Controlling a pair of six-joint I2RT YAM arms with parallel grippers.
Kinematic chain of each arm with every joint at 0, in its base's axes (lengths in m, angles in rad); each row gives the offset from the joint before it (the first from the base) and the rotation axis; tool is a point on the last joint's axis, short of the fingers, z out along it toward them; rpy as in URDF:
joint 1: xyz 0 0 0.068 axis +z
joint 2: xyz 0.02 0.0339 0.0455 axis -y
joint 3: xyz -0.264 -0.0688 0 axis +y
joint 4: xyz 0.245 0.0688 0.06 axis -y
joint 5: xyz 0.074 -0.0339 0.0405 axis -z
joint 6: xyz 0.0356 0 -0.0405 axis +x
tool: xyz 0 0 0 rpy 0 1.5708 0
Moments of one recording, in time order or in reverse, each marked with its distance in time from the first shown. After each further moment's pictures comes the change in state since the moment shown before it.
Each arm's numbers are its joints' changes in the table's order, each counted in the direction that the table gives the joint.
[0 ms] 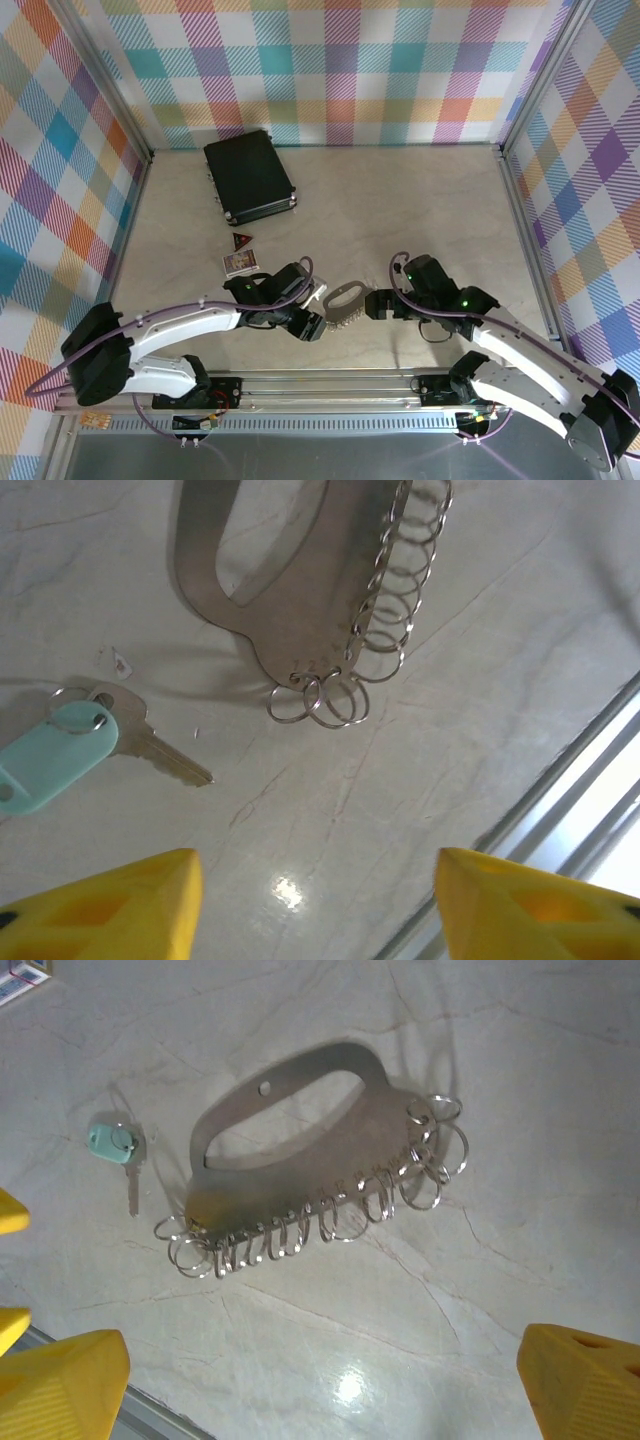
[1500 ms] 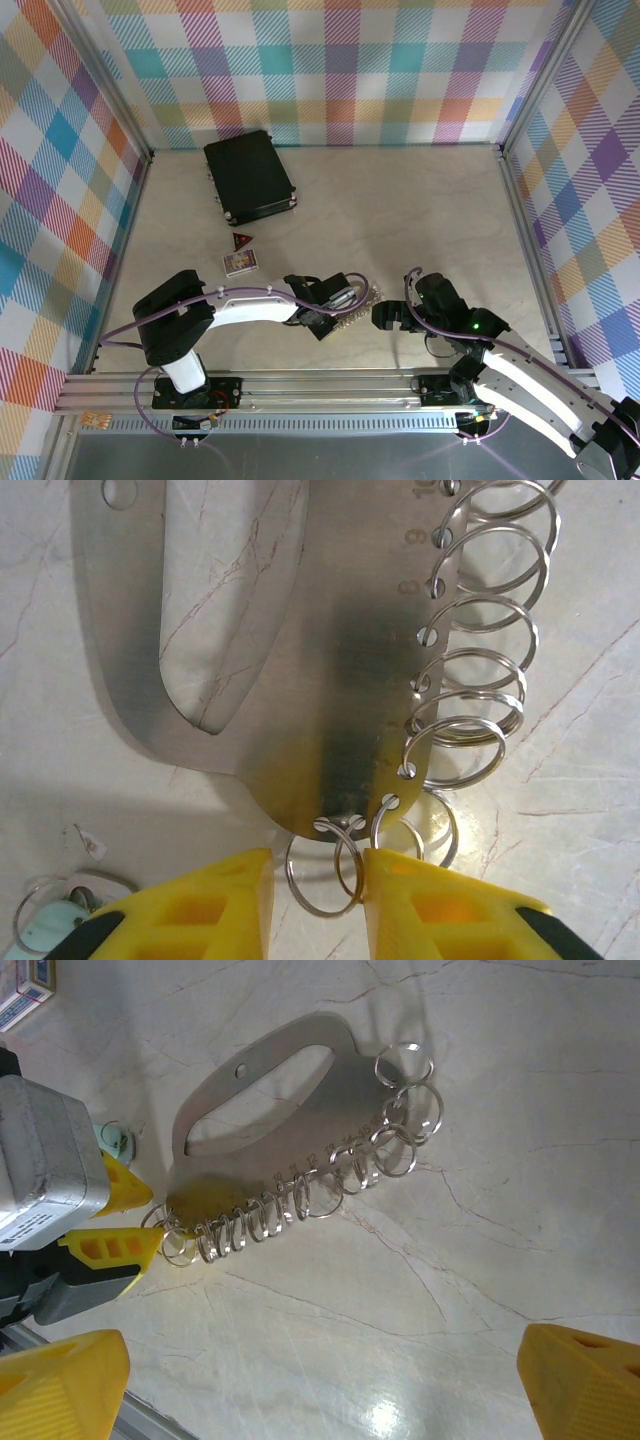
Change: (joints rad) left arm -0.105 -0.387 -0.197 -0.003 -0.239 0.212; right arm 0.000 0.183 0.159 0.060 0.004 0.068
